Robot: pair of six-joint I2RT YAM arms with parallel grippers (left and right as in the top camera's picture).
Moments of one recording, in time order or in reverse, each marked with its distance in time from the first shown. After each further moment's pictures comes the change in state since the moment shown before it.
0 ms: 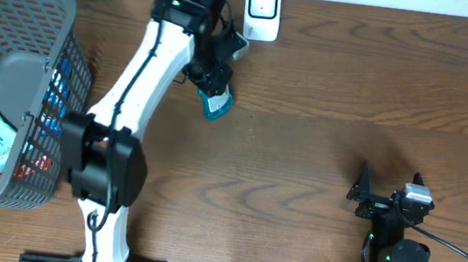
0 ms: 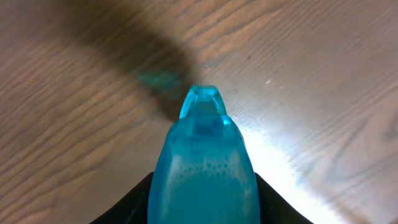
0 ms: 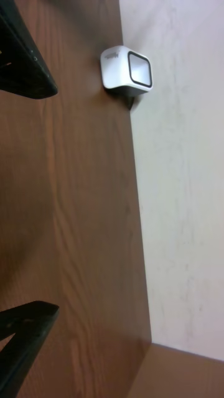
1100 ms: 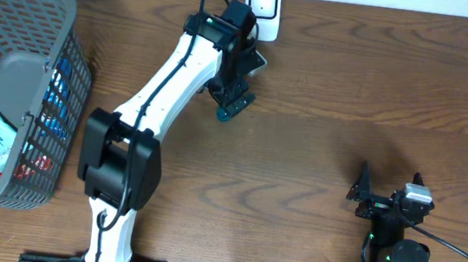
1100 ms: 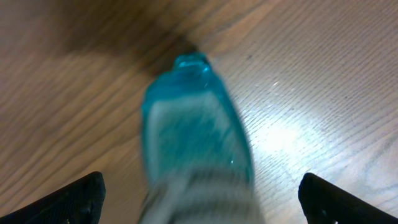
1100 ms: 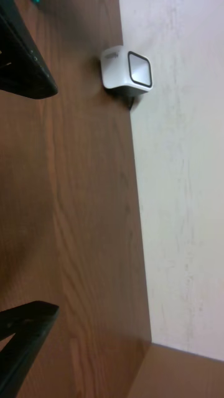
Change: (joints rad) left arm -0.105 0.025 -0.041 0.055 -0.140 -0.016; right arm 0.000 0.000 0.000 0.000 0.000 0.000
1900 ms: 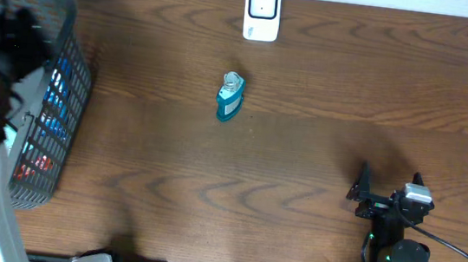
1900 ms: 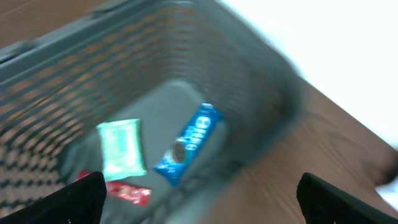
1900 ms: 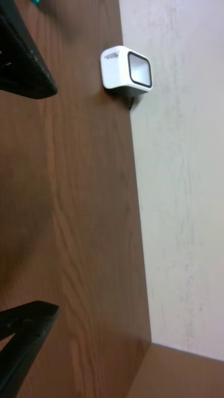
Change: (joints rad) left arm 0.717 -0.727 0.040 -0.086 -0.324 -0.763; right arm 0.000 0.000 0.000 0.000 0.000 0.000
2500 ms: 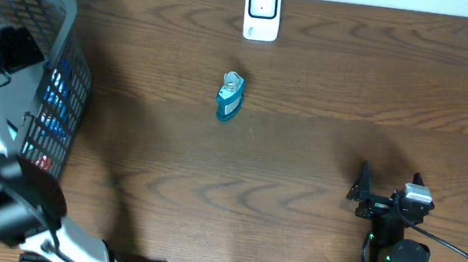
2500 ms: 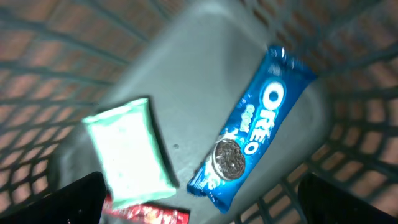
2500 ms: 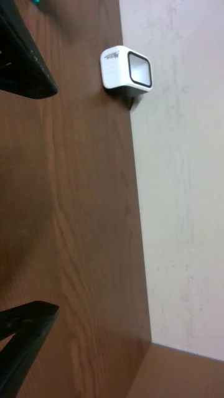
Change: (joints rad) left arm 0.193 0.517 -0.115 0.152 0.097 0.294; right arm 0.000 0.000 0.000 0.000 0.000 0.000
